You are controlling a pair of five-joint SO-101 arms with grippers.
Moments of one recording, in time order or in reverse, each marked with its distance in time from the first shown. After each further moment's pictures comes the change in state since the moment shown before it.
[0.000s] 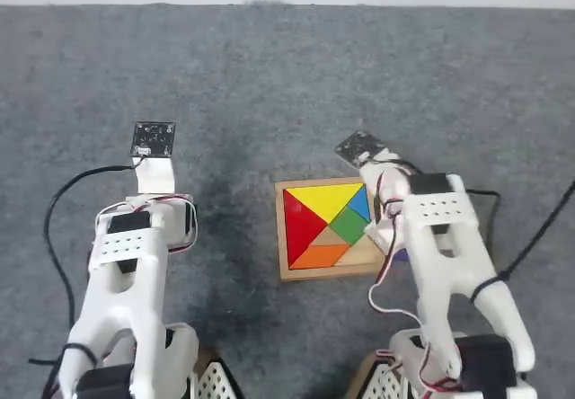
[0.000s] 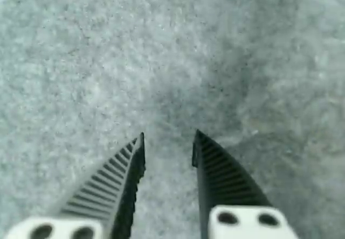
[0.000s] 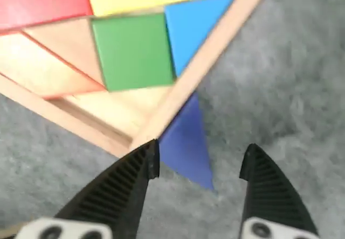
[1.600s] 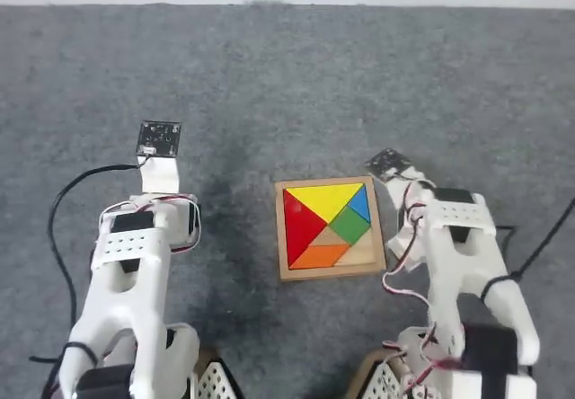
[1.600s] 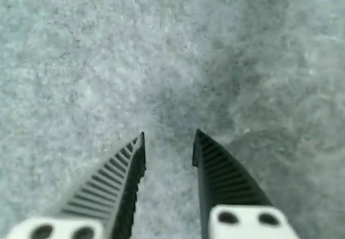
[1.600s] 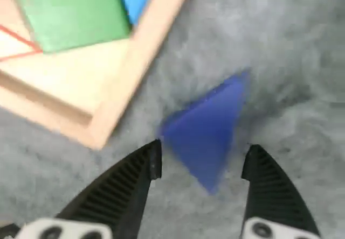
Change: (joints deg) left arm 1.3 0.0 0.0 0.0 0.0; right arm 10.1 2.8 7.6 -5.9 6.8
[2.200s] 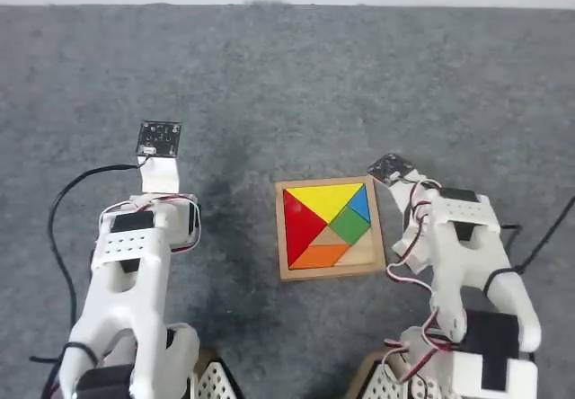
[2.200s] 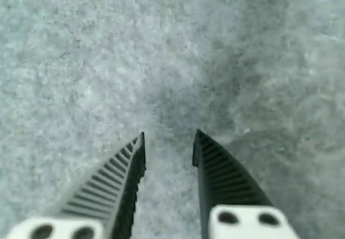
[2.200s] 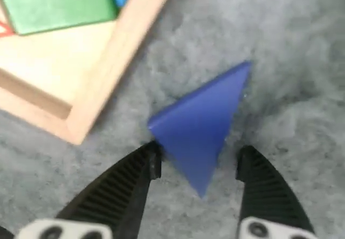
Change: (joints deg) left arm 0.0 0.0 0.0 0.0 -0.1; right arm 4.6 6.9 -1.1 -4.0 4.4
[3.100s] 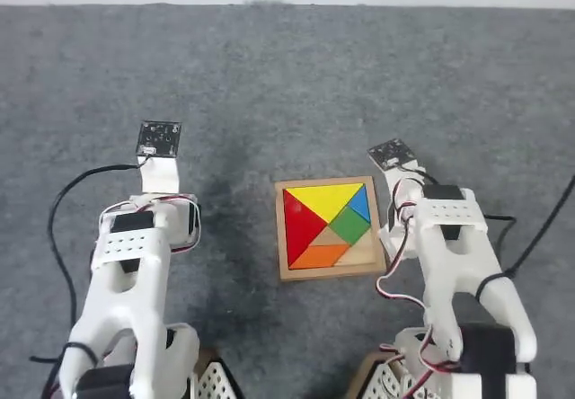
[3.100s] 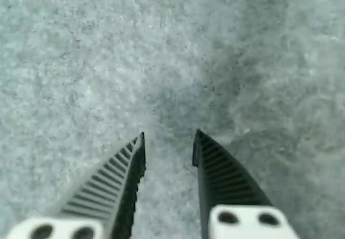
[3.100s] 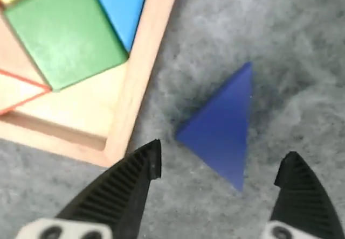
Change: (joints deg) left arm 0.0 0.0 0.0 0.0 0.0; right arm -7.2 -5.8 -0.4 2.8 -20.1
